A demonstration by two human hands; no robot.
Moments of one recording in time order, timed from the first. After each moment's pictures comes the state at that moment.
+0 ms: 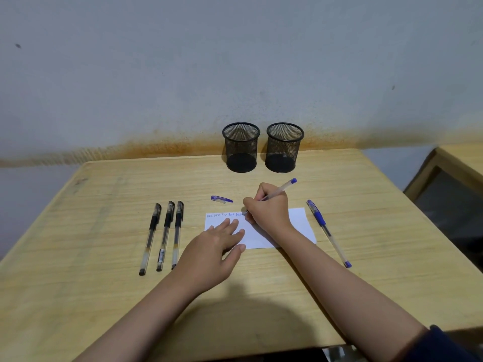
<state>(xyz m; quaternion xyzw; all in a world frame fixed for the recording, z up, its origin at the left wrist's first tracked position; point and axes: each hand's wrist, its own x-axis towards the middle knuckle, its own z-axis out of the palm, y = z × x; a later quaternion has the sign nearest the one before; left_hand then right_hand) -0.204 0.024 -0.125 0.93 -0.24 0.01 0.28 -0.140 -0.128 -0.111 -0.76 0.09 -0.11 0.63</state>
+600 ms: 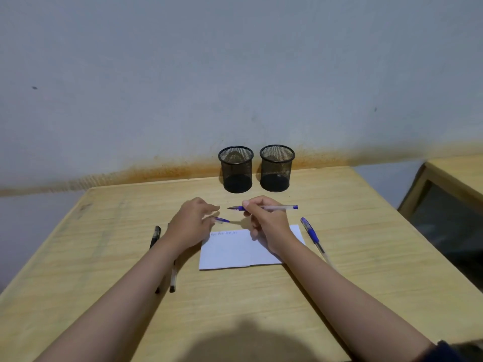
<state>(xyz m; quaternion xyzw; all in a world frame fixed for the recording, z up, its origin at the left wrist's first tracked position) -0.110 0.040 -0.088 0.97 -0.12 0.04 0.22 -0.149 -0.145 -0.090 -0.60 0.01 -0.01 0.80</state>
